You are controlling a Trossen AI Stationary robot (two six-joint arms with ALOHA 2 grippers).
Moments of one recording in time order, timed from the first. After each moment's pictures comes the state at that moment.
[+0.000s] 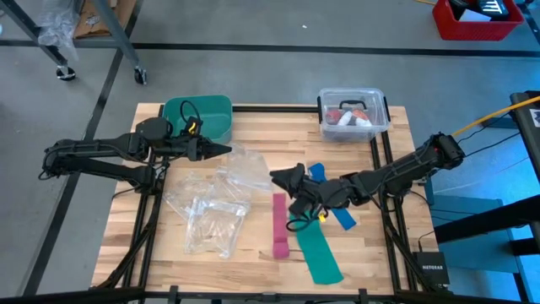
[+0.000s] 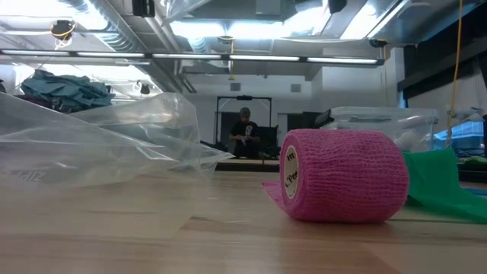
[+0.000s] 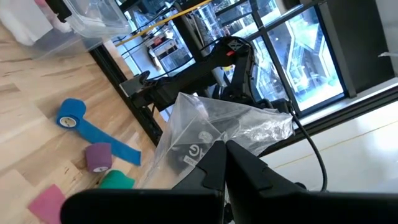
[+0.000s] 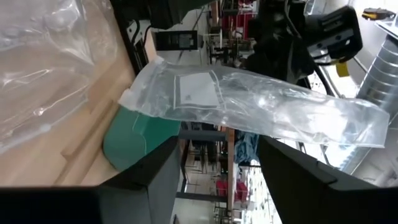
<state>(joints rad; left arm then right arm) 0.09 0.82 0.81 0.01 0.07 -1.05 0.38 1.48 1.08 0.21 0.72 -1.38</state>
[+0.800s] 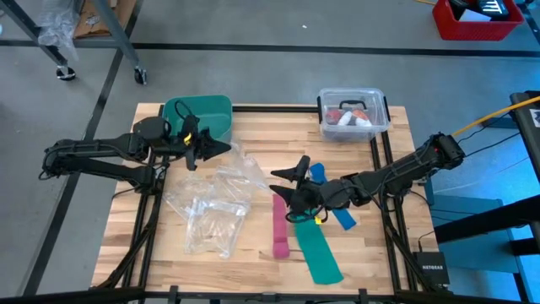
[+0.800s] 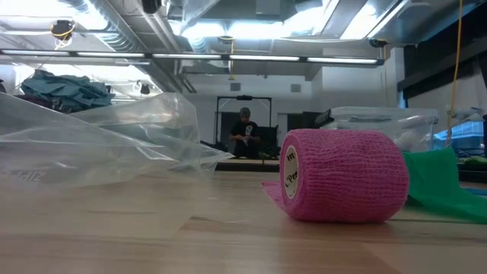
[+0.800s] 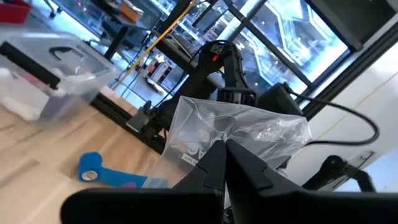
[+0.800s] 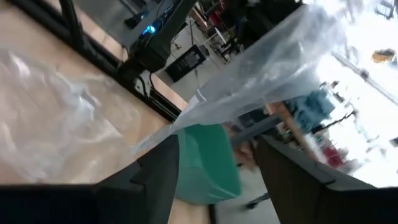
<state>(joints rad) 0.09 0.82 0.81 0.07 0.07 -0.69 0.39 1.48 1.08 0.23 0.70 -0.74</state>
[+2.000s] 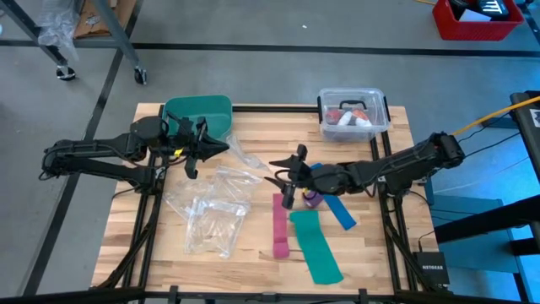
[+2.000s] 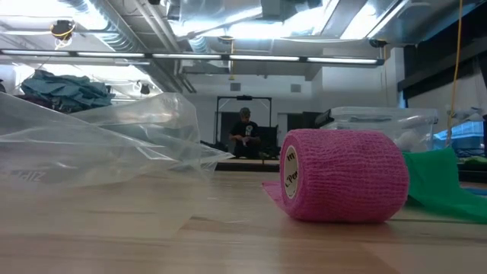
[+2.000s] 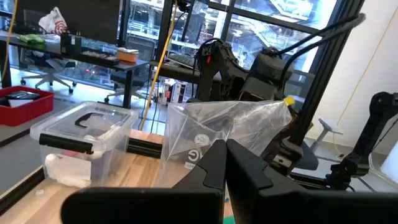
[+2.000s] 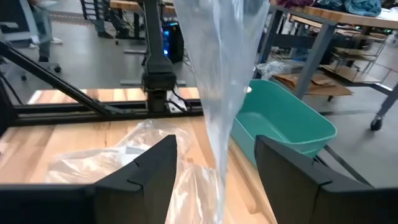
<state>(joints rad) 0.09 0.81 0.81 0.07 0.07 -0.23 0.27 1.47 1.08 0.16 0.54 0.02</state>
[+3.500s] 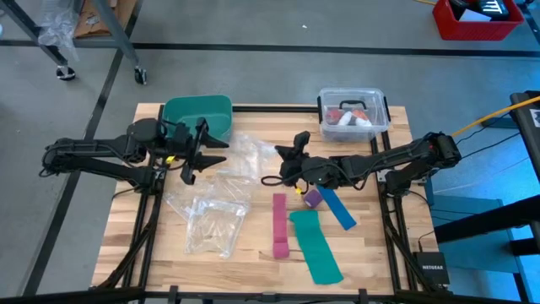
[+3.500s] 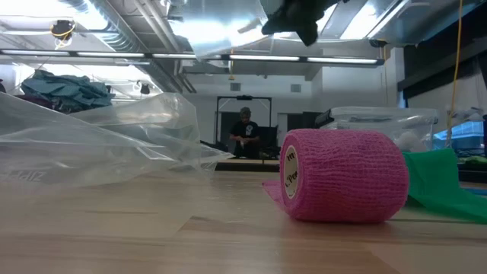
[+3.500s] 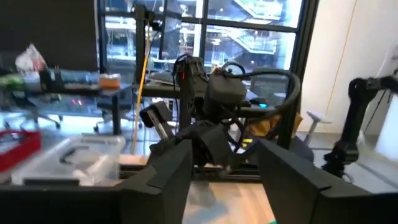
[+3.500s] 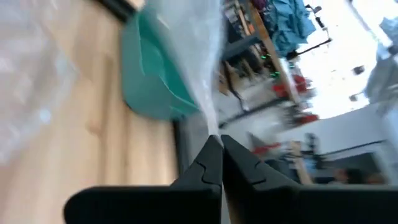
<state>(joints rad) 0.04 0.81 0.81 0.13 0.10 -0.08 0.17 1.50 1.08 0.06 0.82 -0.77</state>
